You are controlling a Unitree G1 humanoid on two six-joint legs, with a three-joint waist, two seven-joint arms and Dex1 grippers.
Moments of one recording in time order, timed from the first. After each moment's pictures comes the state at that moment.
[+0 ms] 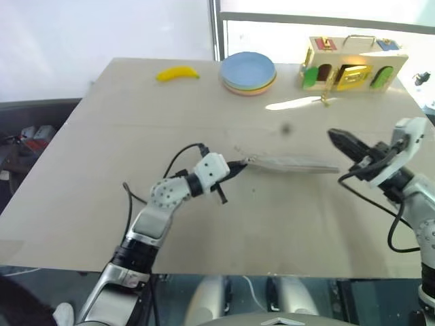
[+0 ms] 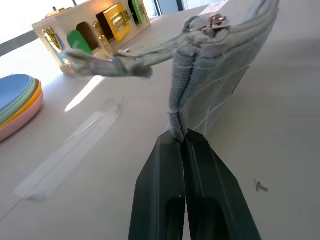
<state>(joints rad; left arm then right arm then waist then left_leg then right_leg) -0.37 0.42 -0.22 0.05 -0.11 -0.09 -0.75 -0.18 -0.53 -0.28 -0.50 0.86 0.60 0.55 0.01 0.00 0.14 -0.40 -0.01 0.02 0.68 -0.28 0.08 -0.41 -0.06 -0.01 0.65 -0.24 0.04</state>
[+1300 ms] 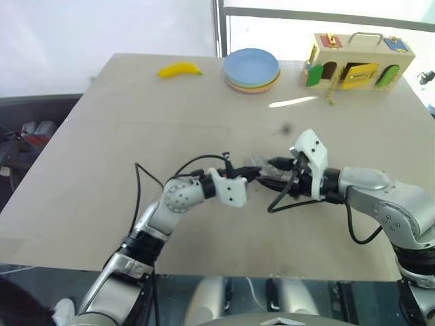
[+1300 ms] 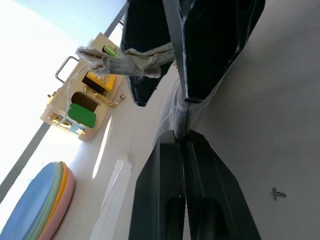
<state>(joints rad) -0.44 0.44 -0.33 0.14 0.26 -0.52 -0.65 -0.45 -0.58 0.11 -0.55 0.69 1.02 0.53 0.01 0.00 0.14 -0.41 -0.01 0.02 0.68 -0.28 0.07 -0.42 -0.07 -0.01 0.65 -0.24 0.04</state>
